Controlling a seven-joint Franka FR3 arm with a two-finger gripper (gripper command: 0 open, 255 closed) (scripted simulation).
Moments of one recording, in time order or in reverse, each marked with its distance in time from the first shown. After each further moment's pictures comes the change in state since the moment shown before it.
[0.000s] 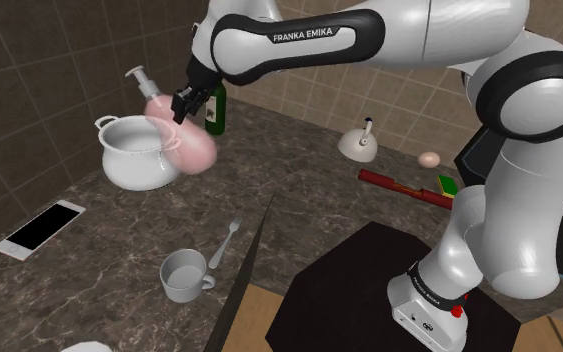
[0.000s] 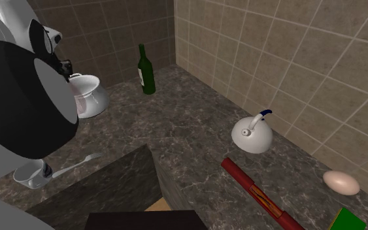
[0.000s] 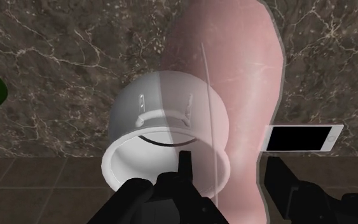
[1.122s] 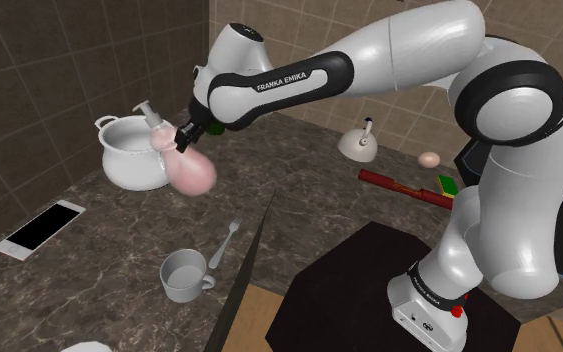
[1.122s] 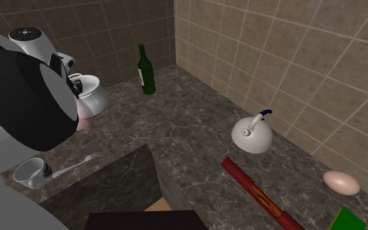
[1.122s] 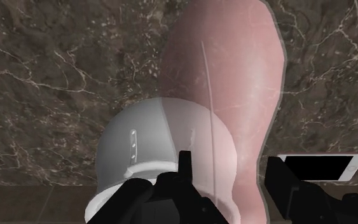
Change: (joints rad) arm -0.011 0.076 0.022 -0.119 0.046 0.195 -0.044
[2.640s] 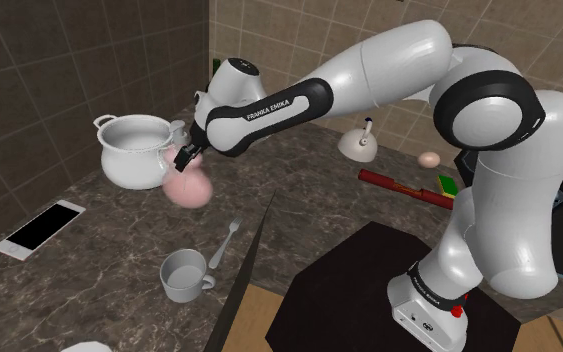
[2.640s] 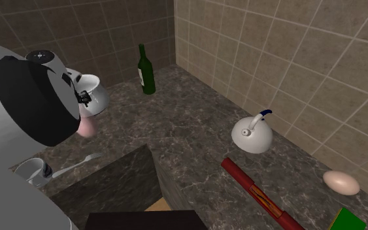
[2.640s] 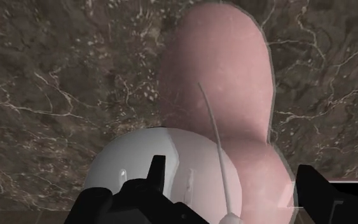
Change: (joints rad) arm -0.018 0.081 0.029 -0.047 0.040 0.129 -0.037
